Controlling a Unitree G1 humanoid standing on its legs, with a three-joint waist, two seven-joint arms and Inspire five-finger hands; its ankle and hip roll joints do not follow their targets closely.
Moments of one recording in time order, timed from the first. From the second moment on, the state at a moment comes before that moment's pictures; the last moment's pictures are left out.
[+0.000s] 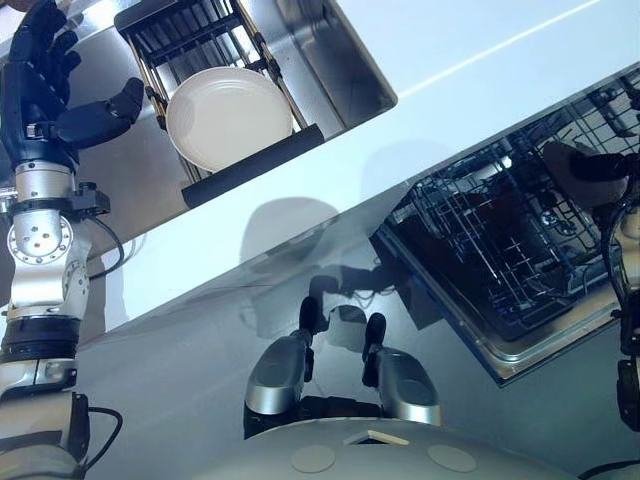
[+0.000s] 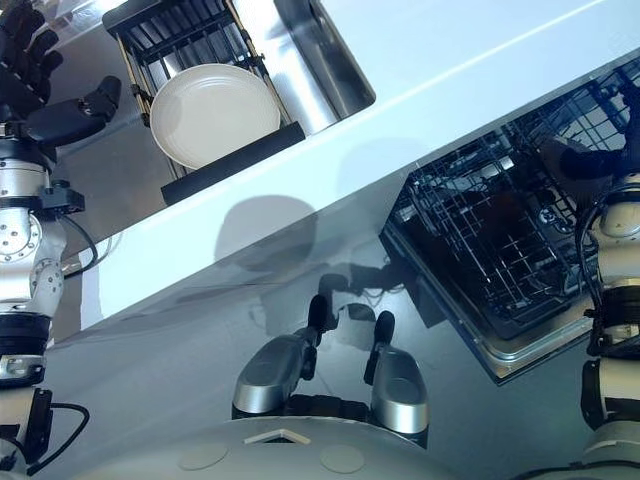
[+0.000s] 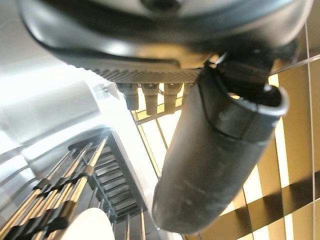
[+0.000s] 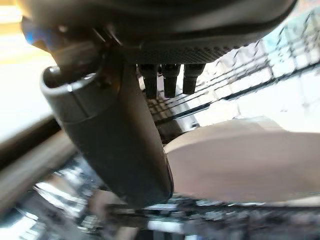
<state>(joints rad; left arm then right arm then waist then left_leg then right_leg) -0.27 0.78 0.17 0.25 -0.50 -0.35 0.12 -0.44 -0.84 -0.11 0.54 -0.07 0.04 -0.18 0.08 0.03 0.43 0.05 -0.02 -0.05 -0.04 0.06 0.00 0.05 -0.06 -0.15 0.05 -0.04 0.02</state>
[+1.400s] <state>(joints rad) -0.17 0.92 0.21 0.47 -0.08 -0.06 -0.09 0.00 -0.52 -0.16 0.21 0.53 0.00 0.34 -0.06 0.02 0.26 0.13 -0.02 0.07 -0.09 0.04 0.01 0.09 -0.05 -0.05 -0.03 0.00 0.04</state>
